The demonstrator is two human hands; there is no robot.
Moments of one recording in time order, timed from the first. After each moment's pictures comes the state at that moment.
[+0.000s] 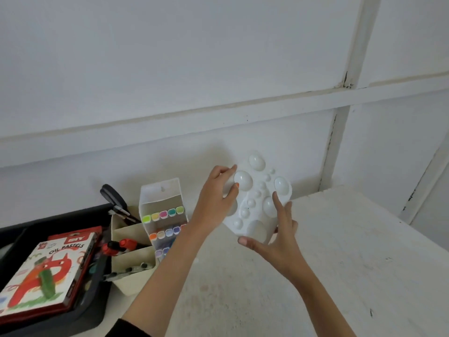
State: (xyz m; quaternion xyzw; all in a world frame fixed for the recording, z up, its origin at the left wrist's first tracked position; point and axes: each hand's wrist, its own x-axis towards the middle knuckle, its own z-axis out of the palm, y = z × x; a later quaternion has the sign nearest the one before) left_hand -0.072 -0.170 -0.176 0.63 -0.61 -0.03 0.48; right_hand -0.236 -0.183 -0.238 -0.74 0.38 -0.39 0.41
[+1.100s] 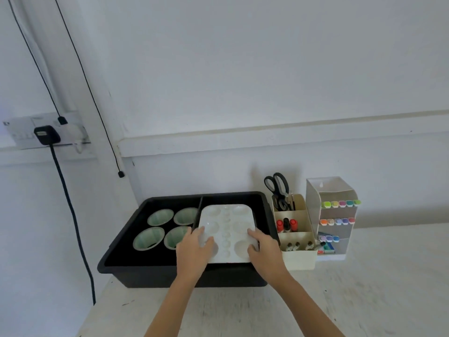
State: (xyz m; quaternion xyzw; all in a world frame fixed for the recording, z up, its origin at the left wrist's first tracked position) left_hand 0.162 0.153 -0.241 0.86 -0.26 -0.05 0.44; right_hand 0.039 0.039 -0.241 -0.83 0.32 -0.19 0.41
